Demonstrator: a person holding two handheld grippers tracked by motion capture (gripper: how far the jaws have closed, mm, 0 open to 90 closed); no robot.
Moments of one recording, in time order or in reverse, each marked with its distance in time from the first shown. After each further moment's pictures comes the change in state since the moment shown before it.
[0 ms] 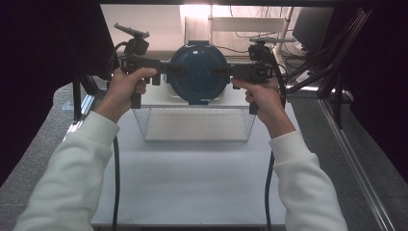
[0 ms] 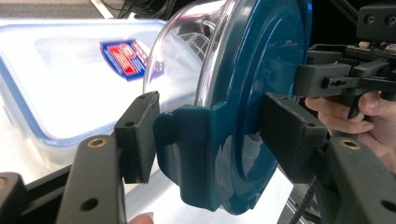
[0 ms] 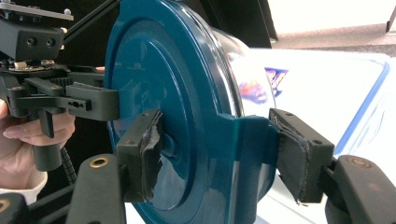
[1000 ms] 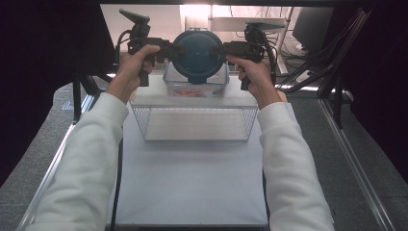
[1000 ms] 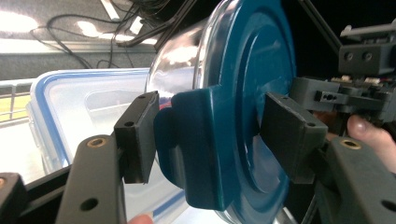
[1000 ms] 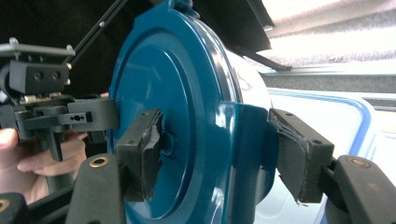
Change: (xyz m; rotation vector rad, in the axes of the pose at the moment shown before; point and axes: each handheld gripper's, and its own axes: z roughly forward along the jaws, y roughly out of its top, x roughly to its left) left arm 0.058 0.044 0.032 -0.035 -0.021 -0.198; right arm -0.051 0.046 0.046 0.015 0.005 0.231
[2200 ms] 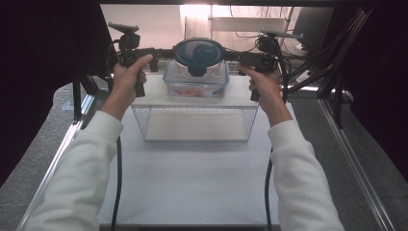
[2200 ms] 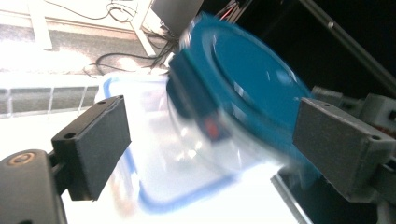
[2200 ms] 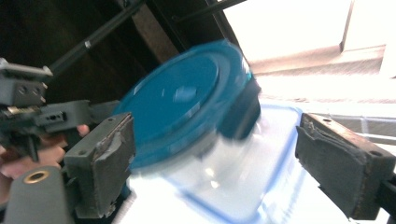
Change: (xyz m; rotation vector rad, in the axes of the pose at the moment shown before) left arm -0.006 -0.049 -0.030 -0.160 0.147 0.106; right arm 0.002 -0.035 -0.043 -0.154 -0.089 -0.174
